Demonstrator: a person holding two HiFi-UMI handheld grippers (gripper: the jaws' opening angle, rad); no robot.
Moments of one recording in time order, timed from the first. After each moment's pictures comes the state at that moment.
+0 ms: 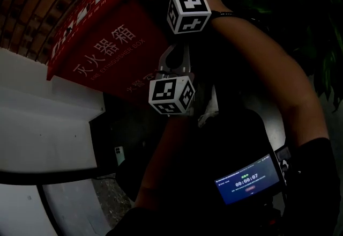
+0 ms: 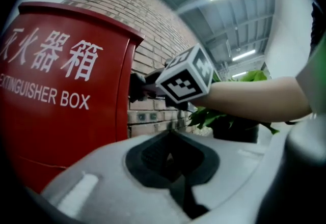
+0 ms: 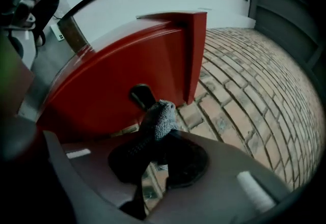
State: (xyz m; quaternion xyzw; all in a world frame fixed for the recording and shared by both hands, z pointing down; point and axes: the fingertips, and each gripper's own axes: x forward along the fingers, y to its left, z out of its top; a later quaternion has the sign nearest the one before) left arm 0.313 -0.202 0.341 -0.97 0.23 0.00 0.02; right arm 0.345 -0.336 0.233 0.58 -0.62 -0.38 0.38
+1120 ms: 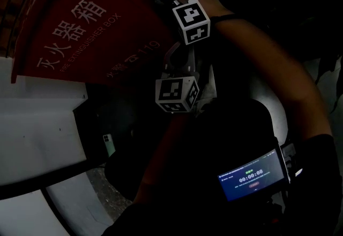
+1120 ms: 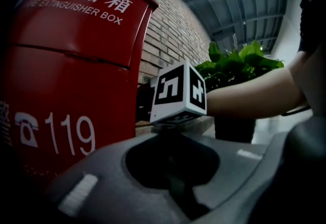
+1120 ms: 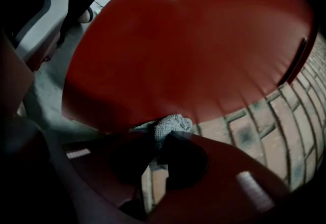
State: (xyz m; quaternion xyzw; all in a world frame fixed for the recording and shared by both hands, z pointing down) left arm 0.302 -0.207 0.477 -0.97 0.23 -0.04 -0.04; right arm 0.304 -0.360 0.469 0.41 -0.67 -0.34 0.51
